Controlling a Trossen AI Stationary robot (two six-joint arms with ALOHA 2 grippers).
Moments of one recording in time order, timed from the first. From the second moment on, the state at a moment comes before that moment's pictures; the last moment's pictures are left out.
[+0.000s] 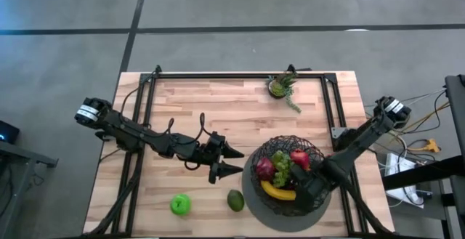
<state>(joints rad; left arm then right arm) -0.33 1.48 0.87 0.63 -0.17 -0.68 0.72 1.48 1.04 -0.88 -0.11 1.28</state>
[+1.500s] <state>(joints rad) -0.71 1.45 1.23 -0.98 -0.03 -1.29 0.81 1.57 1.17 -0.31 1.03 1.06</state>
